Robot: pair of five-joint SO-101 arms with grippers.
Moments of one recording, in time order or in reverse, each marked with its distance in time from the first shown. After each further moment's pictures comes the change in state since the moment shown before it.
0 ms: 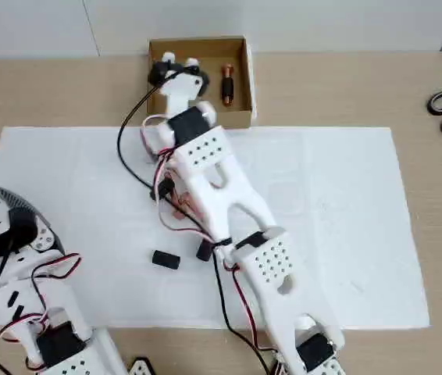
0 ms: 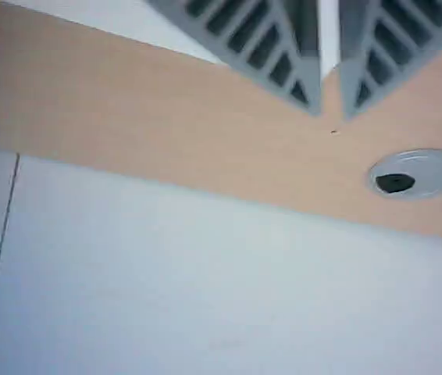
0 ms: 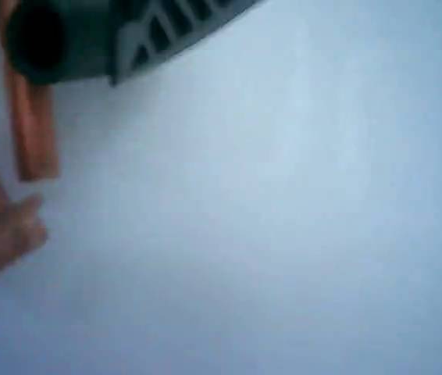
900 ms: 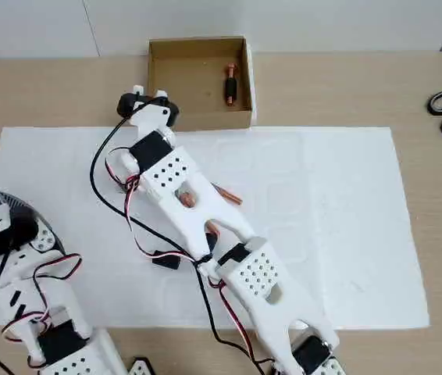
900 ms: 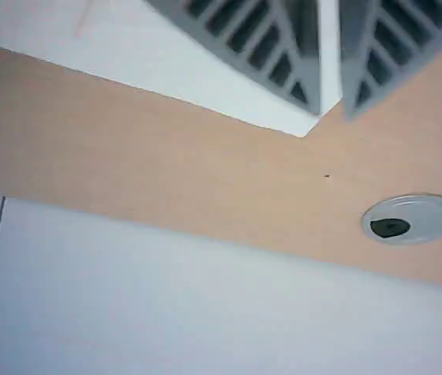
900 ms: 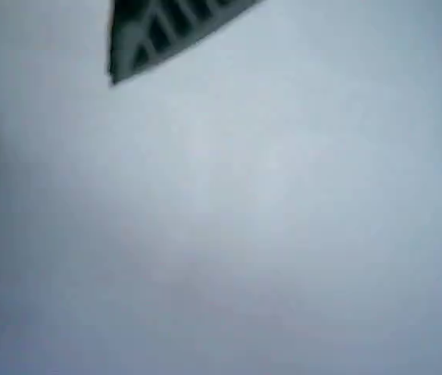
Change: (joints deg) left arm -0.6 0.0 3.0 0.0 -0.1; right arm -7.5 0.0 6.5 -1.8 -6.6
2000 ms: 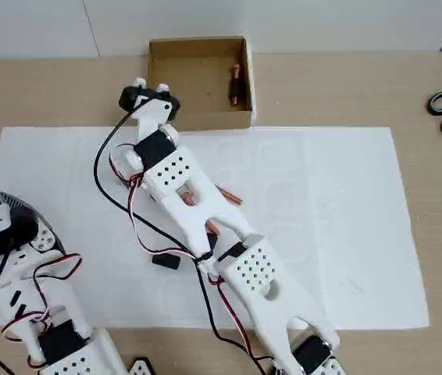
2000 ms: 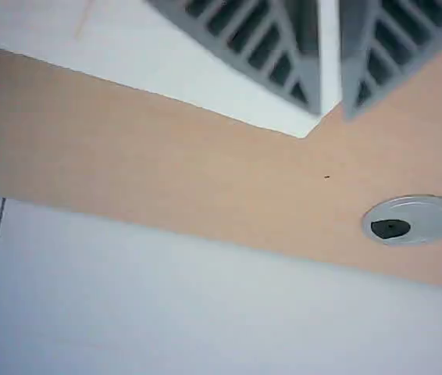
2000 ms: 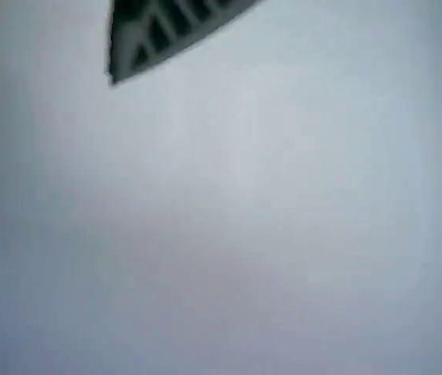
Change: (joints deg) left arm 0.0 0.0 0.0 0.0 0.0; right arm 1.1 4.6 -5.1 -2.6 0.0
